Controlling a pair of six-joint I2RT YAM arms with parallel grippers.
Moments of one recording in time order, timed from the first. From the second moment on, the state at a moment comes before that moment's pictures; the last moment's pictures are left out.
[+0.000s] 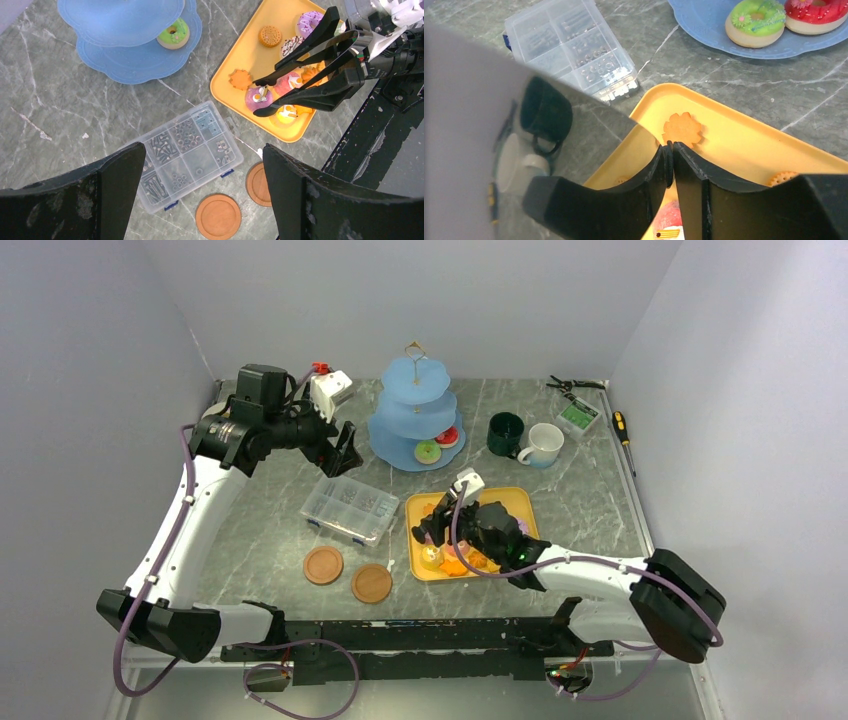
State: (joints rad) left arm -0.30 1.28 1.54 -0.93 0.54 0.31; right arm 0.89 1.20 0.41 0.52 0.15 0.24
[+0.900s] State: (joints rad) left arm -0.30 1.28 1.54 -0.93 0.54 0.31; right arm 0.73 1.10 0.62 0.44 0.13 0.16
